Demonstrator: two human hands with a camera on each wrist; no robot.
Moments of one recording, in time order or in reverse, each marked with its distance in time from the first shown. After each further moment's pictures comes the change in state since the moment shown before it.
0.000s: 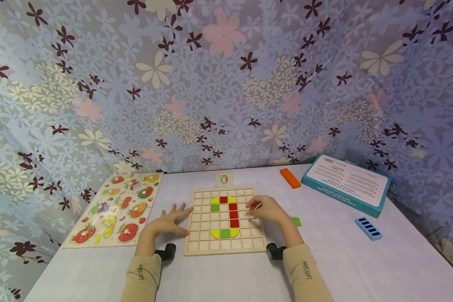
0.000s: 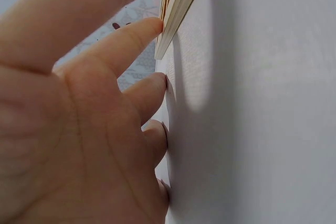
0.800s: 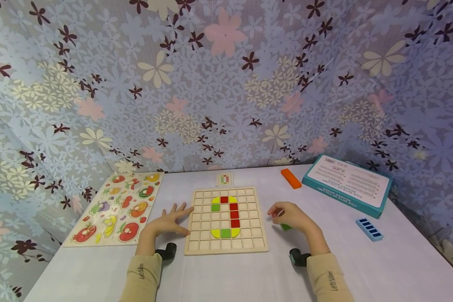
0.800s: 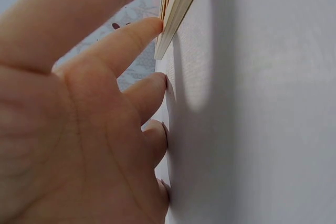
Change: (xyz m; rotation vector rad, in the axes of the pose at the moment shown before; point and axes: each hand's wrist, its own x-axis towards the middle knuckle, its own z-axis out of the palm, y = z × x) left_hand 0.000 0.000 0.000 0.009 0.004 0.002; right_hand -0.035 0.030 -0.037 -0.056 -0.077 0.016
